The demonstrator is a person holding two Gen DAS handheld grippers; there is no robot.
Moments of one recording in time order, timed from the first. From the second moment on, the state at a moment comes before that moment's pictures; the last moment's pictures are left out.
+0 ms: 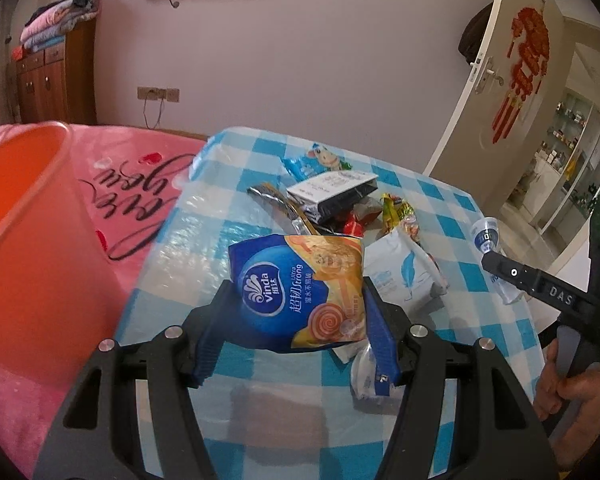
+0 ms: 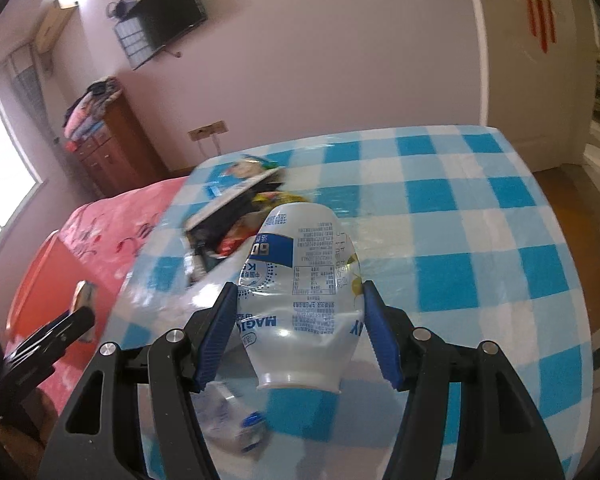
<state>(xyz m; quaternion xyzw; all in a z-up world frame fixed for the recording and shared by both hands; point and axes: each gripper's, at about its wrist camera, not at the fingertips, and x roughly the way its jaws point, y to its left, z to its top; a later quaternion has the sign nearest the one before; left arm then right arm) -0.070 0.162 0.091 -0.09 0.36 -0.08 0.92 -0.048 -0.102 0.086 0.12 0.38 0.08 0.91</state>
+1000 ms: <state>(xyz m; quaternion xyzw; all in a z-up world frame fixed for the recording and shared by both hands) -0.119 0.375 0.158 -0.14 0.29 0.11 0.94 -0.026 0.212 0.186 0.02 0.36 0.40 0.84</state>
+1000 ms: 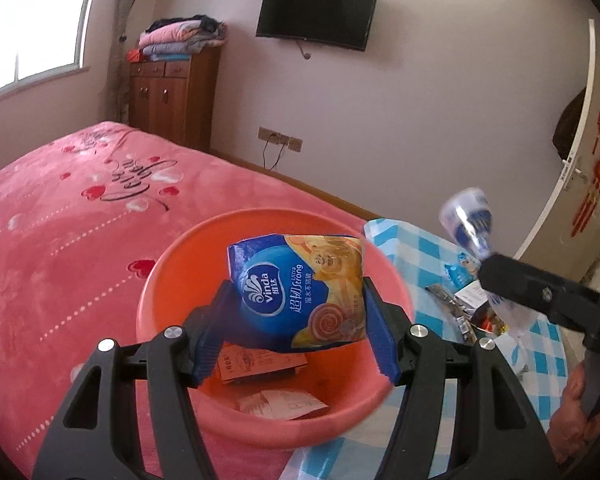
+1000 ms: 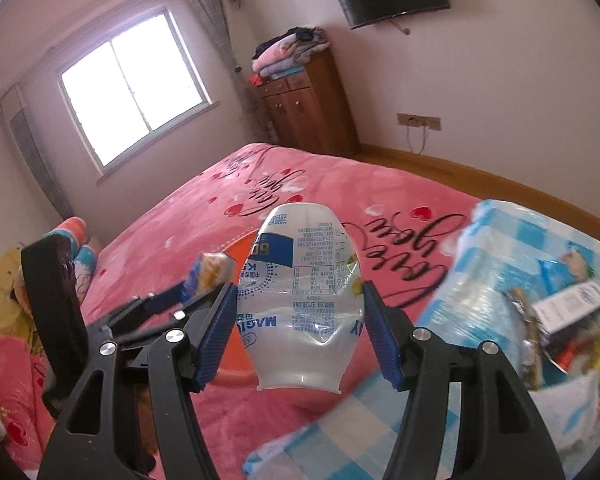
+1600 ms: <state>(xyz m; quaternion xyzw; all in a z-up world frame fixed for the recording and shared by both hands) -0.114 0.374 0.137 -0.13 0.29 0.12 0.94 -0.019 0.188 0.171 0.07 0.34 0.36 0.87</state>
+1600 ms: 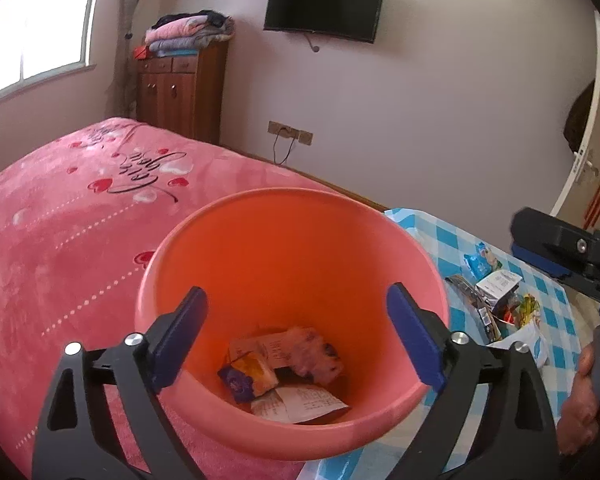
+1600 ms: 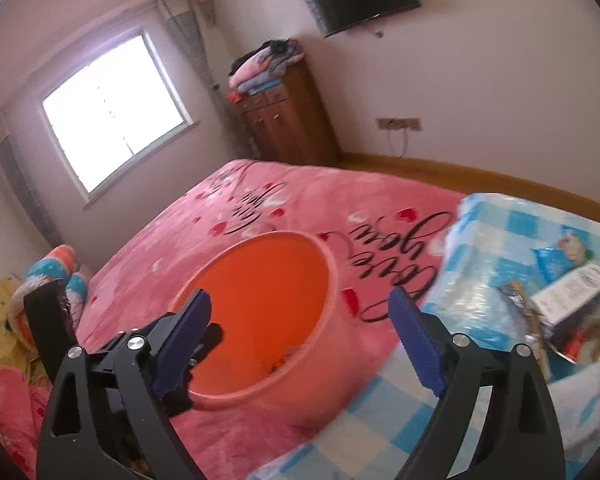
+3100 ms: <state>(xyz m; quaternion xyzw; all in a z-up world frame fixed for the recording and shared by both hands) -0.148 0.174 0.109 -0.02 0.30 -0.07 0.95 -0.141 -0.048 0.094 0.10 0.33 0.12 0.93</state>
